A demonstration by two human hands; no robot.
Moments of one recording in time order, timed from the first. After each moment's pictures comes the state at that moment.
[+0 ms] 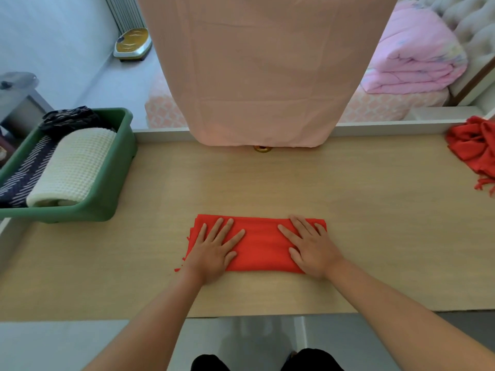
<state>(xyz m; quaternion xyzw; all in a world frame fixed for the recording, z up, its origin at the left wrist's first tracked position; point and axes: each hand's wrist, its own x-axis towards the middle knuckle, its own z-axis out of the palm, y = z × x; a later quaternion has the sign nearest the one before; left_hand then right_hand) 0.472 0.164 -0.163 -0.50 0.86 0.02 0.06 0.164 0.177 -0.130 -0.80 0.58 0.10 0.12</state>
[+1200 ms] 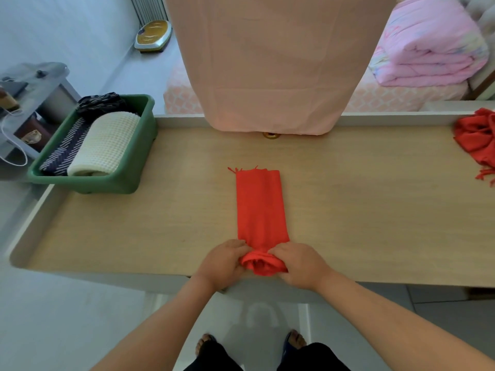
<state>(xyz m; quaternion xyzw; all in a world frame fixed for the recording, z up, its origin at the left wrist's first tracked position) 0.445 0.262 -0.113 -0.49 0.84 0.23 -0.11 0.201 0.263 -0.112 -0.87 0.44 -0.09 0.19</state>
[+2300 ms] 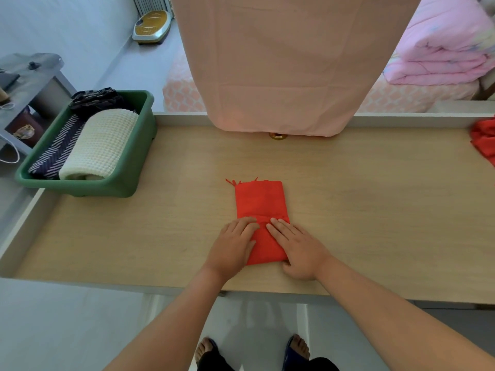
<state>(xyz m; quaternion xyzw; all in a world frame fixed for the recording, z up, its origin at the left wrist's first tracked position) 0.441 0.210 -0.126 -0.50 0.84 0.11 -0.19 0.211 0.204 -0.128 -0.88 0.45 0.08 0.14</state>
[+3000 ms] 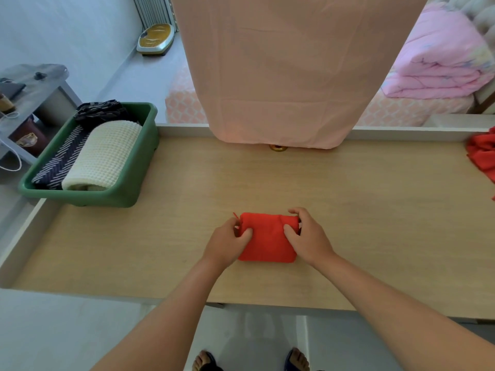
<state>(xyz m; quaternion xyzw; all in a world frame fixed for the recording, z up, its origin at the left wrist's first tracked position) 0.438 0.180 -0.085 -0.68 0.58 0.39 -0.23 0.217 0.174 -0.089 -0.60 0.67 -0.24 0.36</state>
